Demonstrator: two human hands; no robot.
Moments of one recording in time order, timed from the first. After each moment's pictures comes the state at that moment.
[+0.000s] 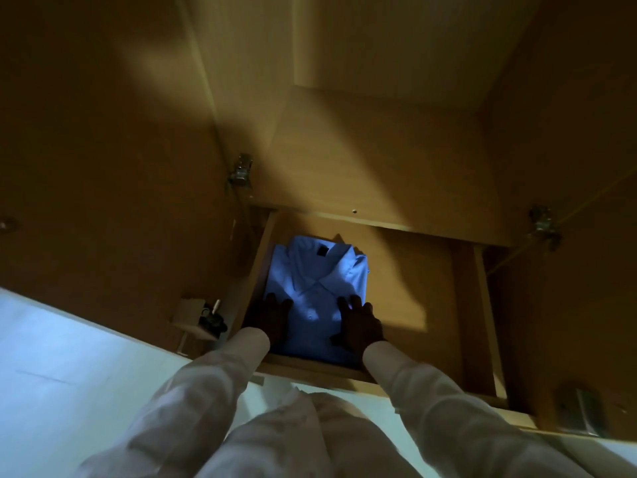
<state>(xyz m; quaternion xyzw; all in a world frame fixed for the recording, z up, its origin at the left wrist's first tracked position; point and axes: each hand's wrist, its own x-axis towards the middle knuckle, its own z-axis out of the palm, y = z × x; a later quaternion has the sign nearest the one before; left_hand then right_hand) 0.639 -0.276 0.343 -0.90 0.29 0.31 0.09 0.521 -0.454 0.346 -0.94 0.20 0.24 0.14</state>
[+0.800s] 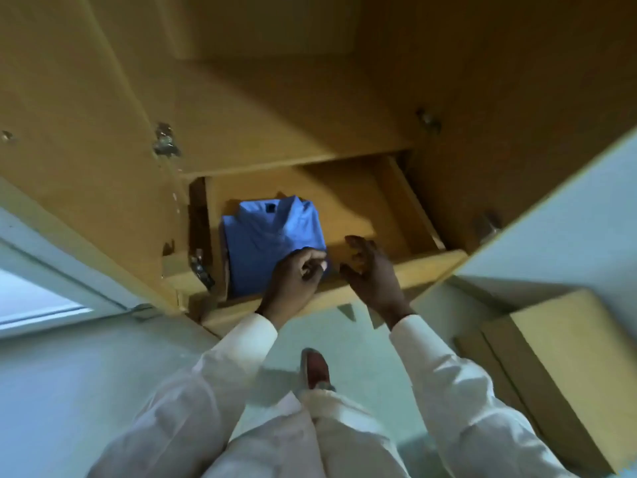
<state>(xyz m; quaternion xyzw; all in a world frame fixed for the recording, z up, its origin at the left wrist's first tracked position) 0.530 -0.259 0.434 -0.74 0.41 0.23 -0.48 0.395 -0.377 0.434 -0.83 0.37 -0.18 0.36</state>
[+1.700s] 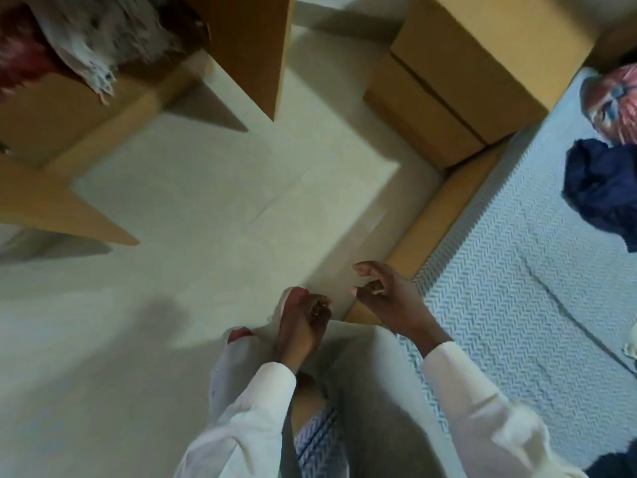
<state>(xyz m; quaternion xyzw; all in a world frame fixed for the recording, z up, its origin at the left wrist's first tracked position) 0.245 0.016 -0.027 -0.66 0.49 0.55 -0.16 0.073 -0.051 0.078 -0.59 0.67 -0.05 0.46</state>
